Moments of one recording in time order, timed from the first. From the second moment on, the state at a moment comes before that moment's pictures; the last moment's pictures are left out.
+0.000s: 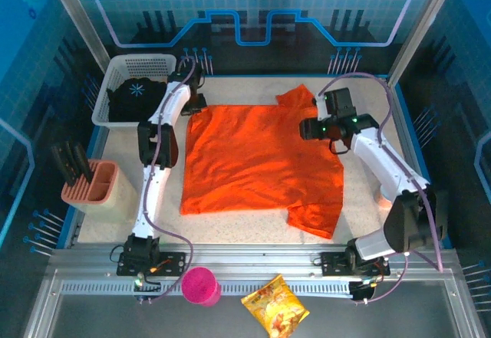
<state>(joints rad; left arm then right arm) -0.10 2.70 2.58 -1.16 -0.11 -0.46 0.22 1.48 1.25 -0.66 -0.06 0.10</state>
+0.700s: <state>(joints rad) -0.10 2.60 2.37 -1.01 -0.10 -0.43 0.04 2.61 2.38 -0.89 -0.01 -0.06</state>
